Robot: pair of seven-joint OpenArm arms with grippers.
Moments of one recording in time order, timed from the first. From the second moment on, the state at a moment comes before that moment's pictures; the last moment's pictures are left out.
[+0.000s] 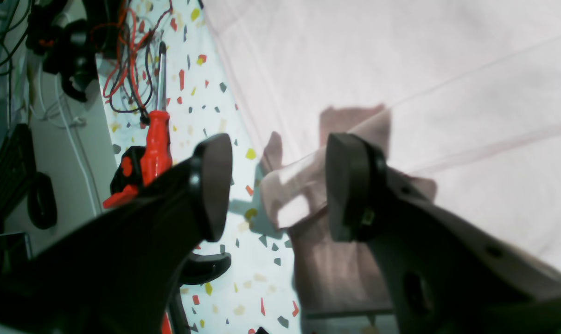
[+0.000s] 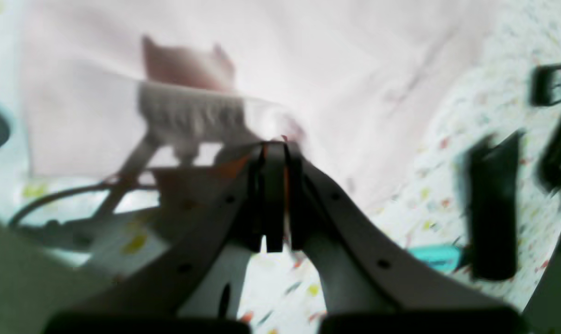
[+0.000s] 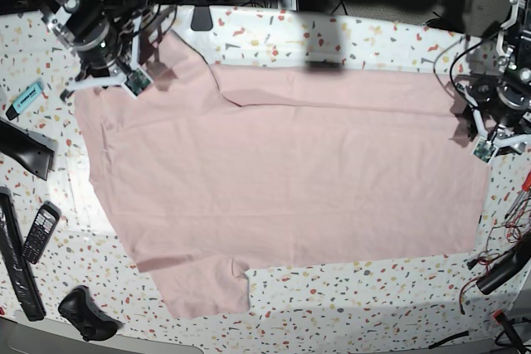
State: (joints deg) left arm 10.7 -35.8 2.1 94.4 2.1 -10.6 31.2; right arm -27.5 35.0 -4.0 117.6 -6.2 16.8 -42.5
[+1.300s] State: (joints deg) left arm 10.7 -35.8 2.1 94.4 -0.2 -10.6 33.0; right arm -30.1 25.7 2.5 122.9 18.7 19.7 -59.8
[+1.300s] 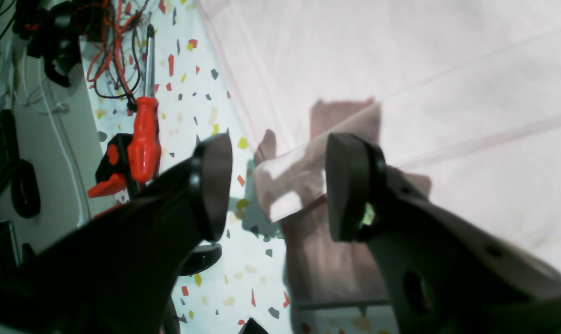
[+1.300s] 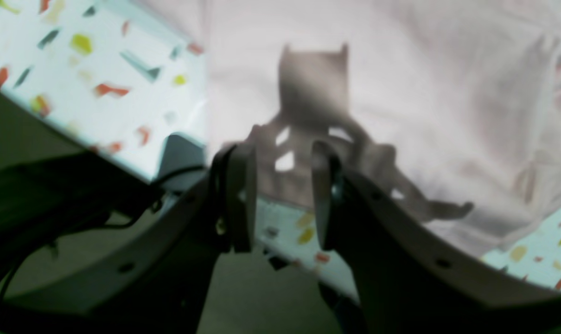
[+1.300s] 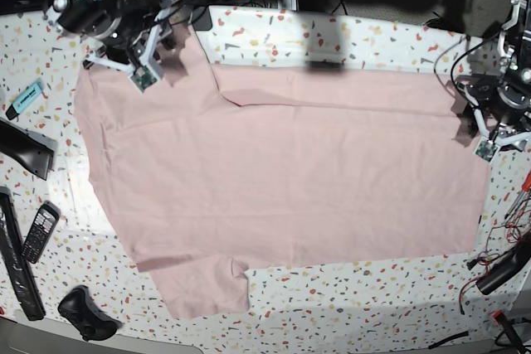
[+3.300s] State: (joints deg) left arm 10.5 -30.6 2.1 94.4 3.6 -10.6 33.0; right arm -25.3 25.9 32.1 91.1 47.5 32.2 -65.2
